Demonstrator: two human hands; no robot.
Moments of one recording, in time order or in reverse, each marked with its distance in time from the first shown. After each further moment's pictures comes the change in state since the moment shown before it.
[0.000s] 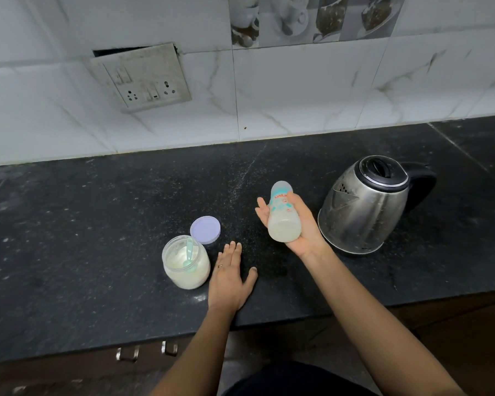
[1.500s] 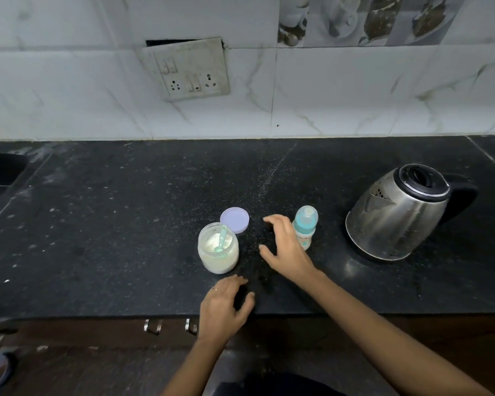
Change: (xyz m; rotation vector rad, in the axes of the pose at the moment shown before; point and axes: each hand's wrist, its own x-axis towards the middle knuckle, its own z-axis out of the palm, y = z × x) left_hand -0.088 -0.038 -0.047 -0.123 0.230 0.046; right_hand 0.011 0.082 -0.040 -1.982 -0.191 -0.772
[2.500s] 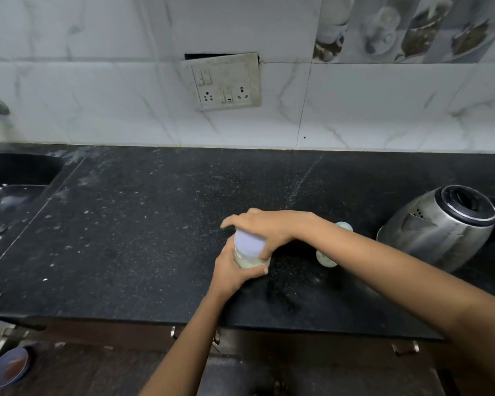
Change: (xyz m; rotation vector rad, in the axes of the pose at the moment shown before) left_hand 0.092 -0.035 -0.051 -0.563 -0.165 -0.401; right_hand 0.129 -0.091 -0.003 -0.305 -0.939 -0.356
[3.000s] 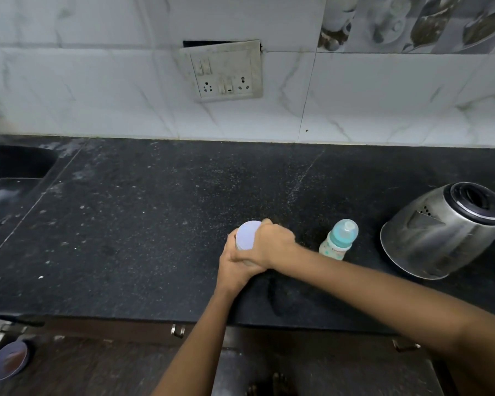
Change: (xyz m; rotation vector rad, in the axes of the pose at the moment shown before) left_hand 0.015 -0.020 0.017 -0.052 0.096 -0.015; right_hand 0.009 -0.046 0.043 -0.024 0.222 0.775
